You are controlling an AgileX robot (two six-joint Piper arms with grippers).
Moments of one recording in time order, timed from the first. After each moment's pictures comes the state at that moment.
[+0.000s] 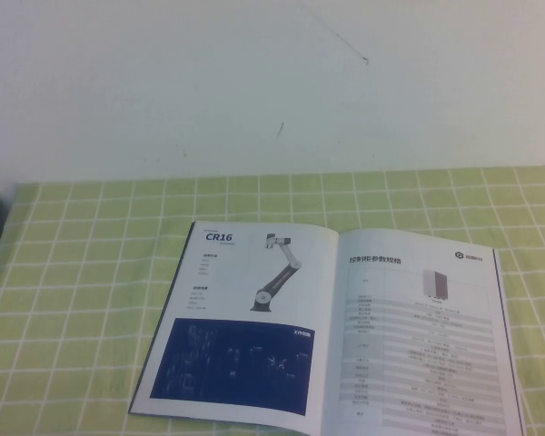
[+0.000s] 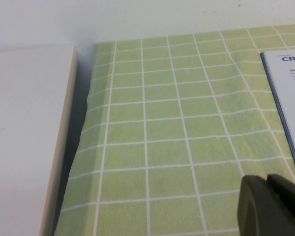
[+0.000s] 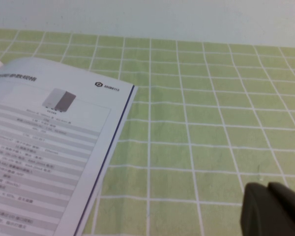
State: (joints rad) right arm 0.01 -0.01 0.02 -0.04 0.41 -0.03; left arm -0.08 -0.01 0.01 0.02 0.37 -0.04
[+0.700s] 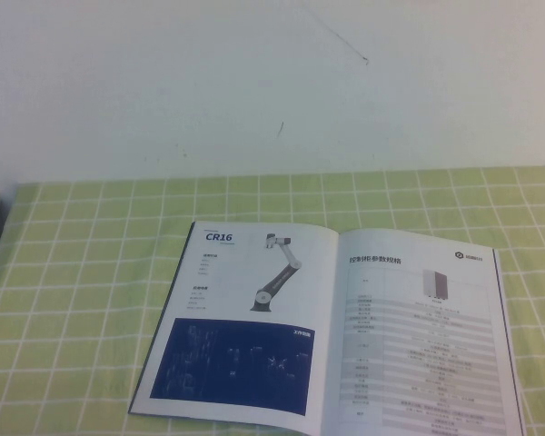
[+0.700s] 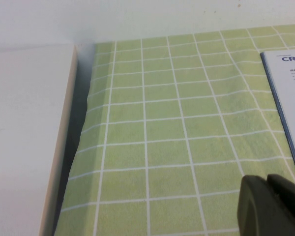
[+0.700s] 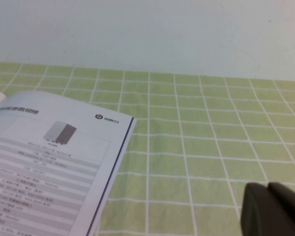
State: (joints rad) right arm 0.01 -0.01 0.03 -0.04 0.31 -0.03; left arm -0.08 -0.01 0.01 0.02 0.37 -0.04
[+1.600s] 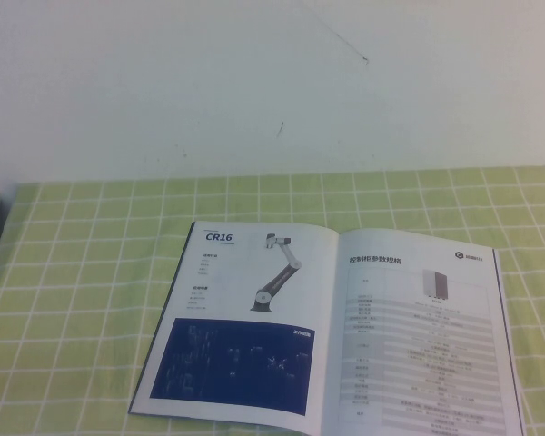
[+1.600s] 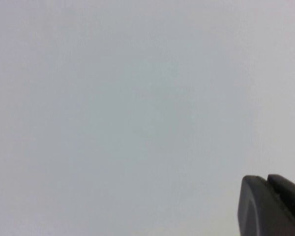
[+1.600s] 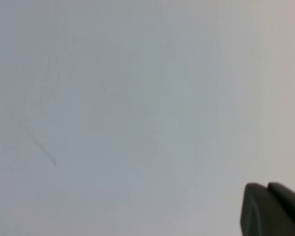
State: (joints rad) right arm 0.01 -0.01 0.03 -0.05 -0.18 -0.05; left arm -0.08 -0.01 0.02 0.02 -0.19 -0.04
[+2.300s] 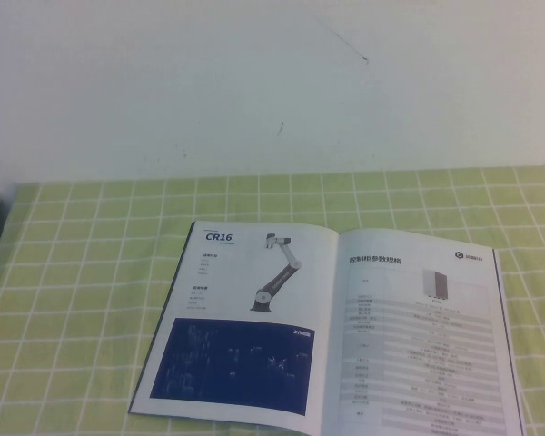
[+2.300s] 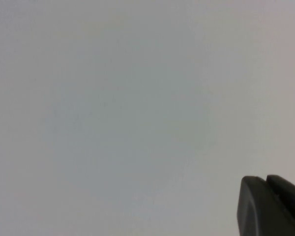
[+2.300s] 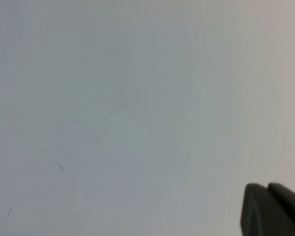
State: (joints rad) right arm 0.01 0.02 -0.25 0.01 0.08 -0.05; left arm -0.08 0.03 -0.30 -0.14 -0.12 -0.03
